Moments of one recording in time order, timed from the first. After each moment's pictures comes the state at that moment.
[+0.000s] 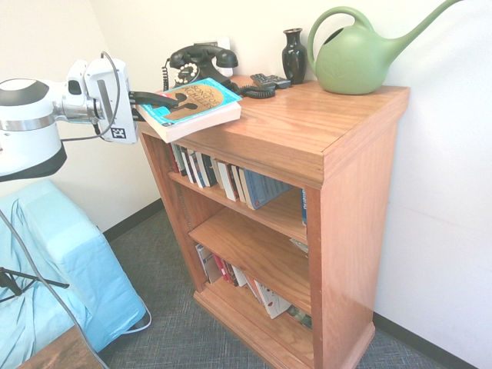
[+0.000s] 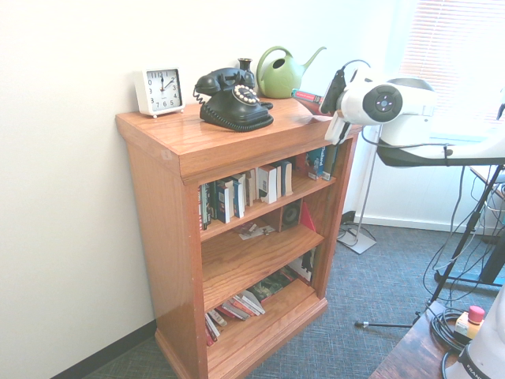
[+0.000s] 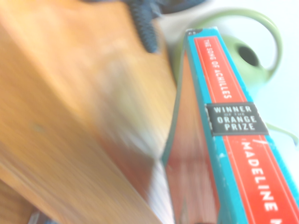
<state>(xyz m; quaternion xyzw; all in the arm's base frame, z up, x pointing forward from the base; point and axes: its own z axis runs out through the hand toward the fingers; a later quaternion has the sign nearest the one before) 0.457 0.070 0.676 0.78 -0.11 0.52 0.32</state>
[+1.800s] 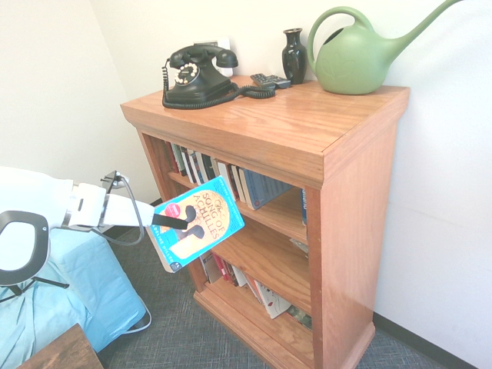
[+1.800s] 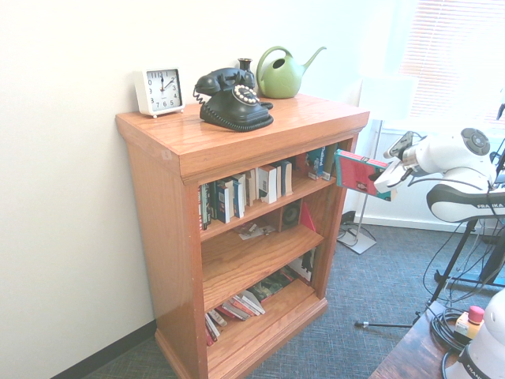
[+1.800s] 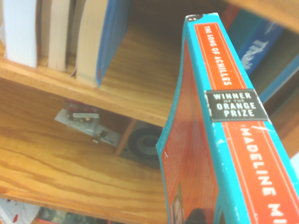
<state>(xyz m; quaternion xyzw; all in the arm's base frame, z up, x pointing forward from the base) 0.366 -0.080 0.501 0.86 -0.26 0.44 0.02</state>
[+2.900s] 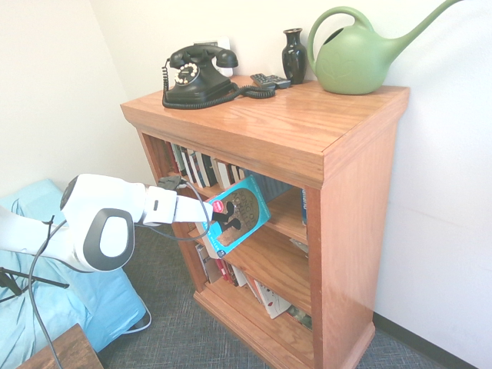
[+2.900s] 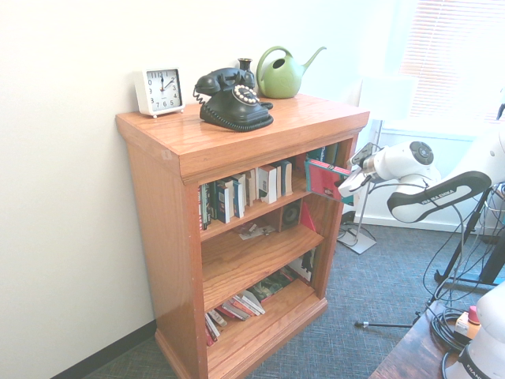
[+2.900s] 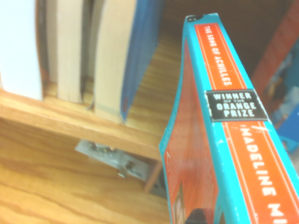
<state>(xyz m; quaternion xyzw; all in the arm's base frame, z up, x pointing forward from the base) 0.474 -0.078 0.447 0.86 -0.24 0.44 -0.03</state>
